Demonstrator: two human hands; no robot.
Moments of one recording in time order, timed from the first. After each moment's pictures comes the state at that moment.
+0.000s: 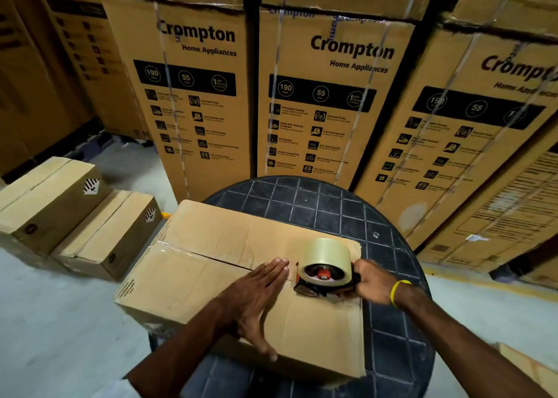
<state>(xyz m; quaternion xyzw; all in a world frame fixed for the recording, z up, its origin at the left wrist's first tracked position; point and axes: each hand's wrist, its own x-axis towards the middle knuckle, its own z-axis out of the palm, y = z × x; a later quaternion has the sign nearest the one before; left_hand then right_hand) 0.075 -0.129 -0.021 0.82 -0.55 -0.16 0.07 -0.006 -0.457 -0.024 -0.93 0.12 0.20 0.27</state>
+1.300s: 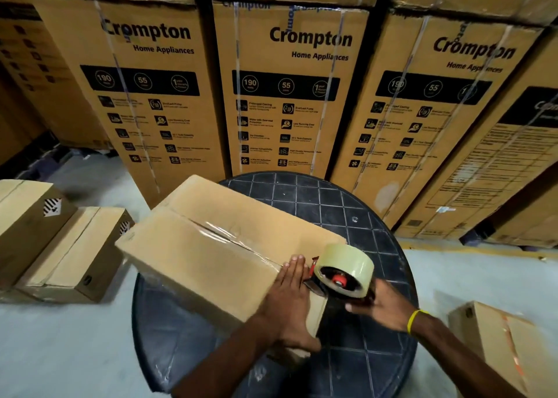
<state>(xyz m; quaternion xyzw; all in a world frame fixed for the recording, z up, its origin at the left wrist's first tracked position) 0.027 -0.216 -0.048 0.84 -0.53 -0.13 0.01 -0.099 -0.451 -0.033 -0.89 0.20 0.12 0.38</state>
